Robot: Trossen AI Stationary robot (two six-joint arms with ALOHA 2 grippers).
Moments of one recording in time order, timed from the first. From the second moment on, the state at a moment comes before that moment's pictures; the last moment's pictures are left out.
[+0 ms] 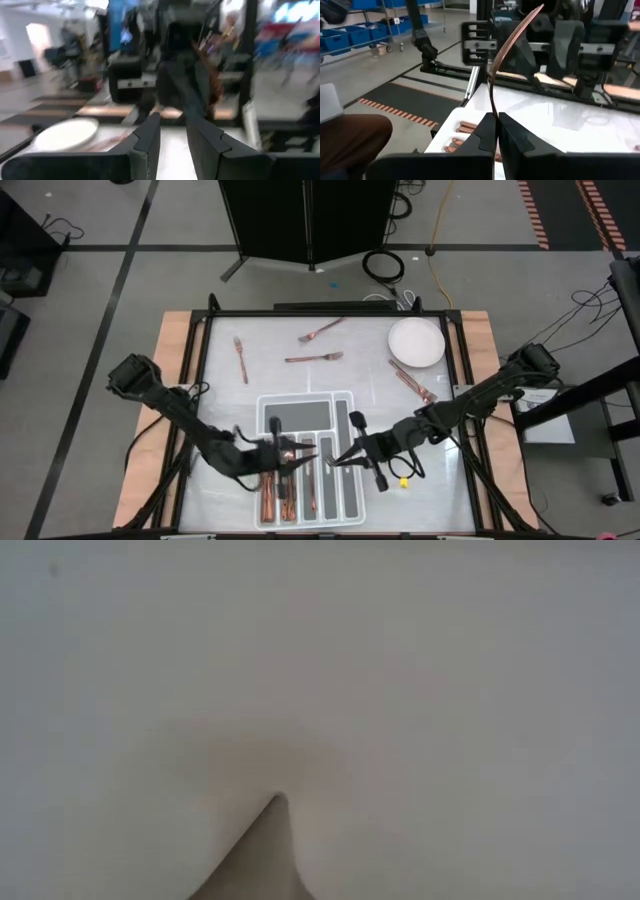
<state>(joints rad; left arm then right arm) -0.66 1.64 0.87 0.89 -0.79 0.14 0.47 1.47 0.93 0.36 0.12 0.04</state>
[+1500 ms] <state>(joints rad) -0.57 1.59 0.70 1.06 -0.47 0.06 0.36 1.57 0.93 0.53 0.03 0.00</state>
